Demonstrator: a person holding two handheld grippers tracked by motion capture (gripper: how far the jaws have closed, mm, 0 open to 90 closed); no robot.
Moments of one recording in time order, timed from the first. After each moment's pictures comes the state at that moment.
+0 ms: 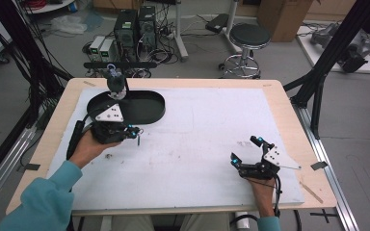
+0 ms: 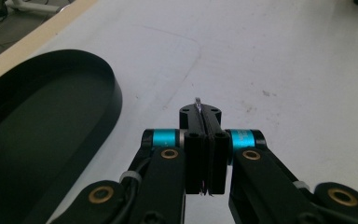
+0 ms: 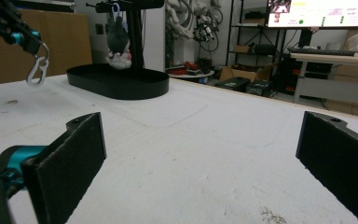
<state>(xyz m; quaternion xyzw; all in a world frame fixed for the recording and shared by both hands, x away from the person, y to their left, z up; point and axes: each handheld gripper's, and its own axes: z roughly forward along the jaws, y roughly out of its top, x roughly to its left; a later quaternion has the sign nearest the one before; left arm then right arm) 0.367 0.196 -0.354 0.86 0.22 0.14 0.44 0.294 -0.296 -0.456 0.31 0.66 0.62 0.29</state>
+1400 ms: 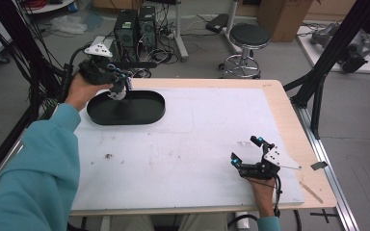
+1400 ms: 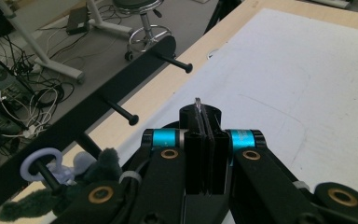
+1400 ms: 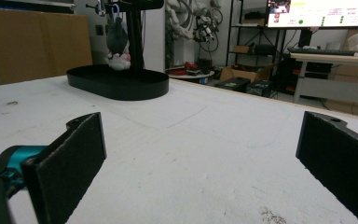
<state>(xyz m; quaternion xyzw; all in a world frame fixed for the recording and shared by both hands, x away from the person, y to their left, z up) 0.470 0.217 -0.255 0.83 0.29 0.22 0.43 0.294 -0.297 -0.456 0.31 0.66 0.62 0.29</state>
